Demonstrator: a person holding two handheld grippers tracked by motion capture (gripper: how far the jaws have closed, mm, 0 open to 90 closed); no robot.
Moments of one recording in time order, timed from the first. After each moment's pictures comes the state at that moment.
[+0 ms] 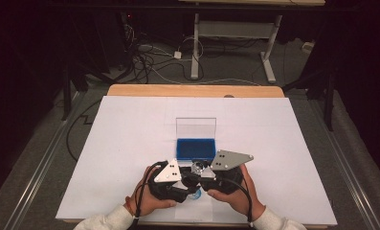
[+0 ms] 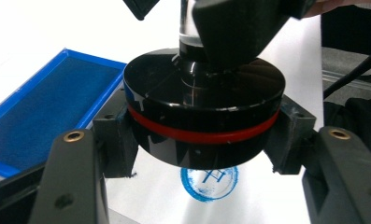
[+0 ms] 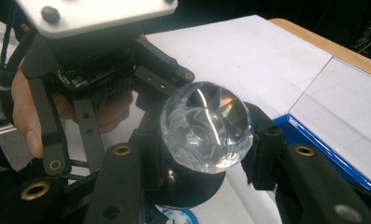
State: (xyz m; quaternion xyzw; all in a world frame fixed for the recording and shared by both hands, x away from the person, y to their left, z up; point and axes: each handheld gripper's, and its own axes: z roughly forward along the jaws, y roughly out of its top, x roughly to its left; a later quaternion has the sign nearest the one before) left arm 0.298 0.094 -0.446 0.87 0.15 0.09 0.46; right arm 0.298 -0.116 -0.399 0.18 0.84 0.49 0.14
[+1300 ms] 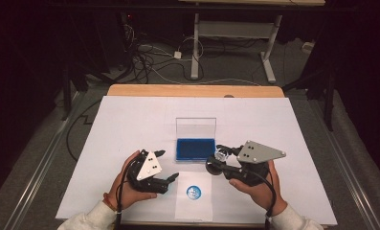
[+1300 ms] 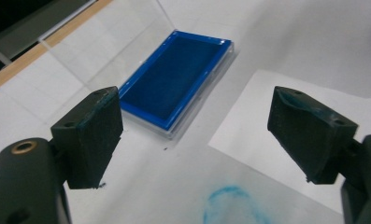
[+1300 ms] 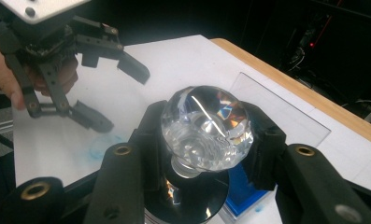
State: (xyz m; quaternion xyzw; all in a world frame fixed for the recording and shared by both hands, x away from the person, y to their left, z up) left arm 0.303 0.147 -0.431 0.85 0.21 0.23 0.42; right arm 0.301 -0.170 -0.369 0.21 0.81 0.50 0.22
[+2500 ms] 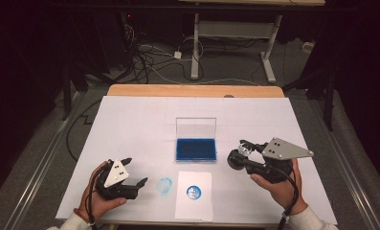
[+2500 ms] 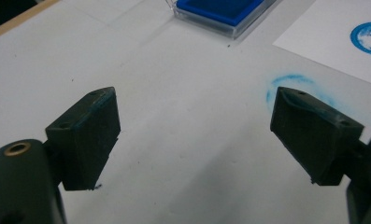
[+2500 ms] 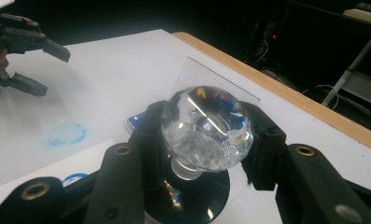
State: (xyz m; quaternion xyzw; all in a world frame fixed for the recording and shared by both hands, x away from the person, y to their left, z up) left arm 0.285 0.222 -0.466 0.84 0.30 0.24 0.38; right arm 0.304 -0.217 -0.365 0.26 0.79 0.49 0.25
